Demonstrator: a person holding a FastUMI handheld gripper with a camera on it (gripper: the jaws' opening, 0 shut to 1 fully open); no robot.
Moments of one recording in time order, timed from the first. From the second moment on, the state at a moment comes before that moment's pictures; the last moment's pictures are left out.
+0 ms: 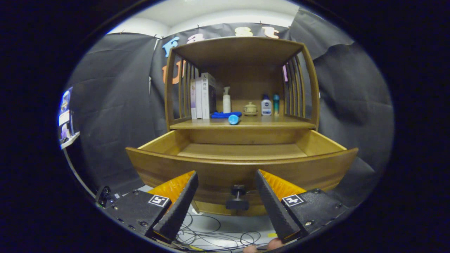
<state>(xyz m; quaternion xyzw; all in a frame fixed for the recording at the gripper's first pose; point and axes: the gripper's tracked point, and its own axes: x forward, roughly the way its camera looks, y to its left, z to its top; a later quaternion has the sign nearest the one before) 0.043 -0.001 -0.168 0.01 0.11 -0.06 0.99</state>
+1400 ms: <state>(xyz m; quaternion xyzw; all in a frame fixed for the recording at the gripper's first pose) 0.134 -0.040 -0.192 -0.01 0.12 -0.13 0.98</state>
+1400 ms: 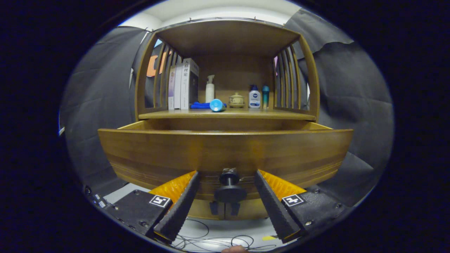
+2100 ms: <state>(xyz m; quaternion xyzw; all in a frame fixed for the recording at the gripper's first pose) 0.214 -0.058 -0.187 -0.02 0.14 -0.14 0.98</state>
